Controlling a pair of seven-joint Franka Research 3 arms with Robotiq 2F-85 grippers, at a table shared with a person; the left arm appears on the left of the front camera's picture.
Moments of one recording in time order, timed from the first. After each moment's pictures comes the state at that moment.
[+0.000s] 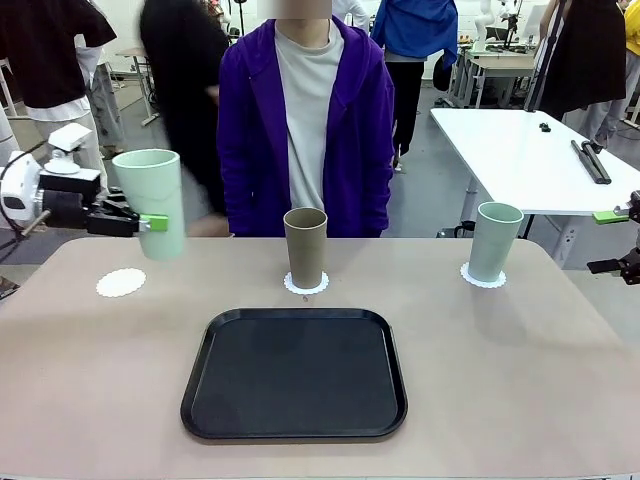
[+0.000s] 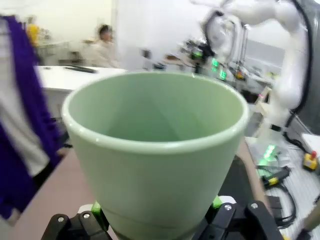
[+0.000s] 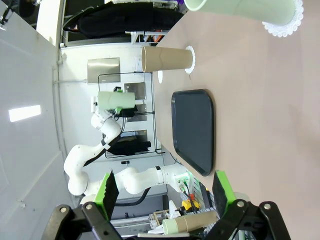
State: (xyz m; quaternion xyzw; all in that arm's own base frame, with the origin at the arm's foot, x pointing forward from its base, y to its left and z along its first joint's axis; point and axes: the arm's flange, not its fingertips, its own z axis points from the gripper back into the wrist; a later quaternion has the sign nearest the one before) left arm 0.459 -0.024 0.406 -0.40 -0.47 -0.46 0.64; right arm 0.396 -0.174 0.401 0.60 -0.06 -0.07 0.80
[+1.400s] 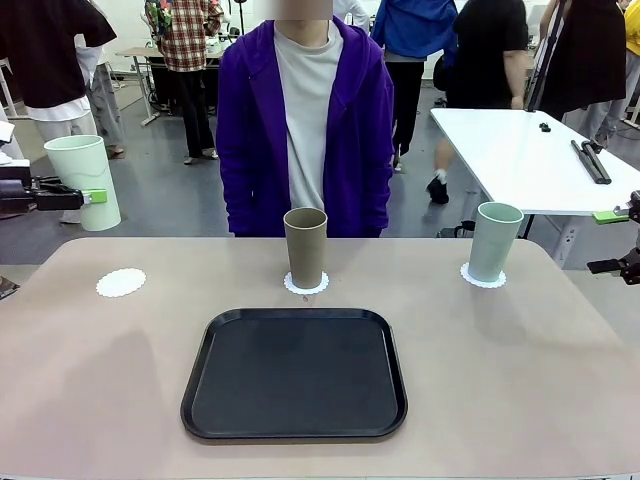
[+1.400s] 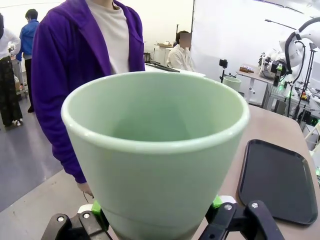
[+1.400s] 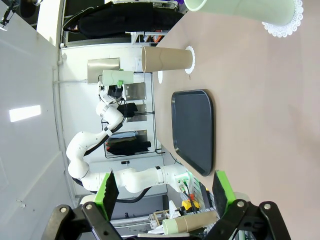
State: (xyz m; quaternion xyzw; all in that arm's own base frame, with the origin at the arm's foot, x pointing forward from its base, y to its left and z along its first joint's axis) left arm 0.522 0.108 0.389 -0.33 -0.54 -0.35 0.69; right arm 0.396 -0.174 0.401 0.60 -0.06 -0.07 0.80
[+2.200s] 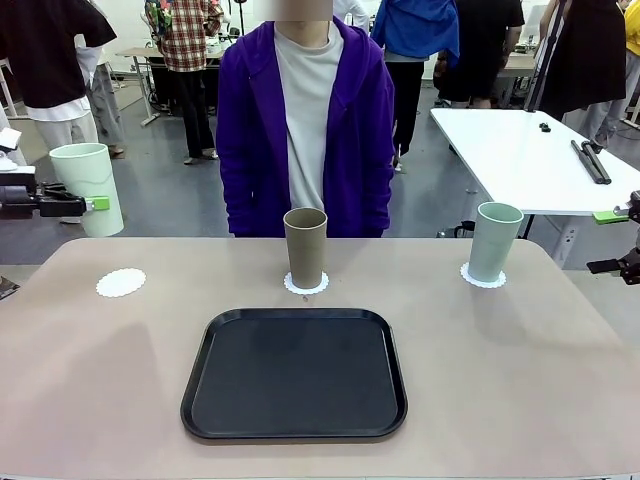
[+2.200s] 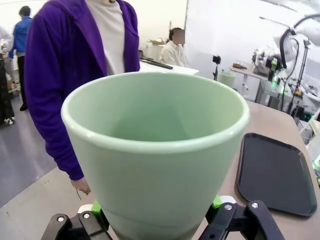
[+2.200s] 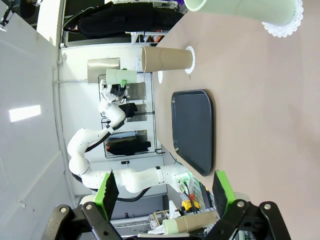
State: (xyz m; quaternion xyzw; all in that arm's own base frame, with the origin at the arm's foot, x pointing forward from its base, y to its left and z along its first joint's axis) left arm 0.535 0.112 0.366 -0.35 -0.52 -0.37 0.69; right arm 0.396 -0.174 0.401 0.60 -0.06 -0.07 0.80
